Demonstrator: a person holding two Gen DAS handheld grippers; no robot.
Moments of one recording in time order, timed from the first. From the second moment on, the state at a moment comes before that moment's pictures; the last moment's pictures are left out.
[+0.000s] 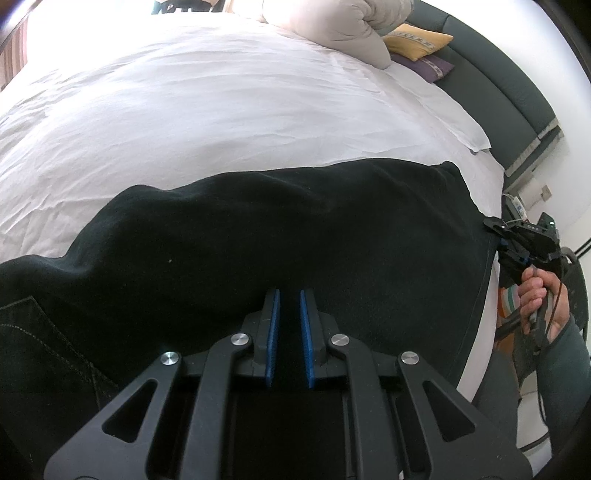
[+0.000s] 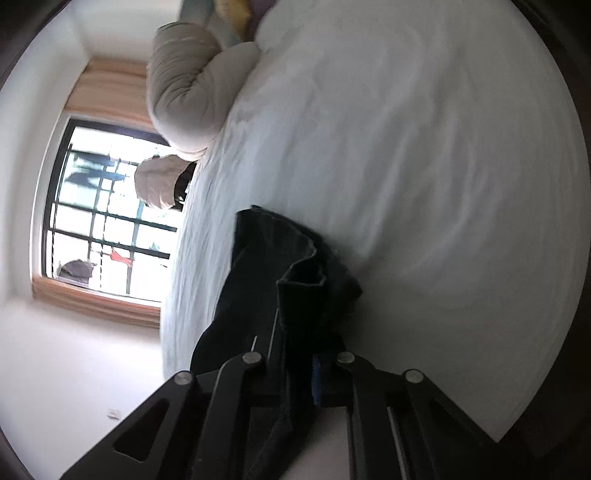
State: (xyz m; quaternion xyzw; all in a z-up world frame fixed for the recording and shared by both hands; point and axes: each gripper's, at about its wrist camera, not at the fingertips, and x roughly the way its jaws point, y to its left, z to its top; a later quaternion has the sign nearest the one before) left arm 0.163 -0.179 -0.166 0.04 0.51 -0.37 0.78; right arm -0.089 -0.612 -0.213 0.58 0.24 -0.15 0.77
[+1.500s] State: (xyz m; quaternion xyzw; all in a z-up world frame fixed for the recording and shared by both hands) left arm 0.197 -0.221 -0.153 -0.31 0.60 -0.42 0.61; right arm -0.011 -0.319 -0.114 -0.09 0.39 0.00 0.92
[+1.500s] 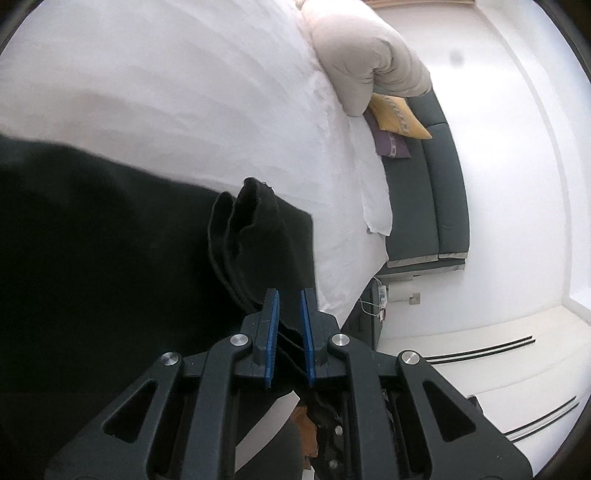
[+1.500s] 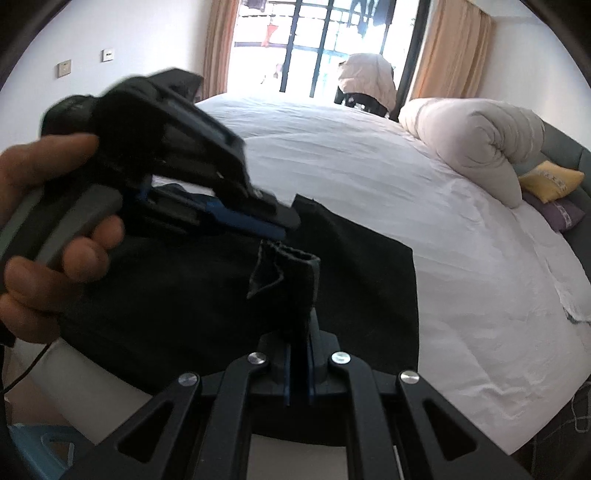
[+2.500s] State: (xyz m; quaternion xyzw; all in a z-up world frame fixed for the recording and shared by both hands) left arm 0.226 -0.207 -0.164 -0.40 0.59 -0.44 0.54; right arm -0.031 -0.278 -0.099 -0.18 0.34 -0.01 0.92
